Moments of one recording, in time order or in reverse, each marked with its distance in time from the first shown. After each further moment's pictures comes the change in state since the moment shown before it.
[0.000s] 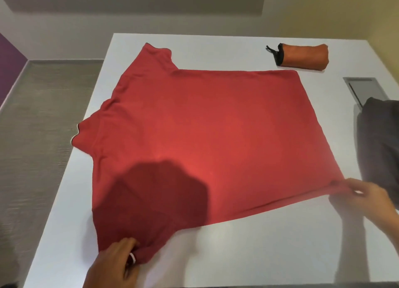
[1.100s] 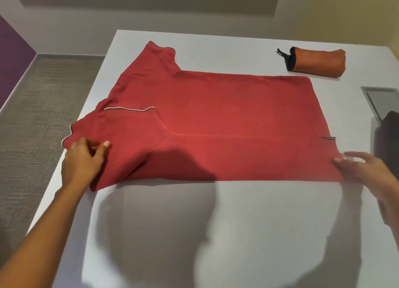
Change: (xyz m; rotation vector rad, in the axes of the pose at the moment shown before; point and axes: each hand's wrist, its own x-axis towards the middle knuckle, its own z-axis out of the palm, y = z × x) left_hand 0.212 -0.063 -0.082 -0.262 0.432 -0.573; right_hand 0.082 -0.120 -0.039 0.661 -0.109 0.254
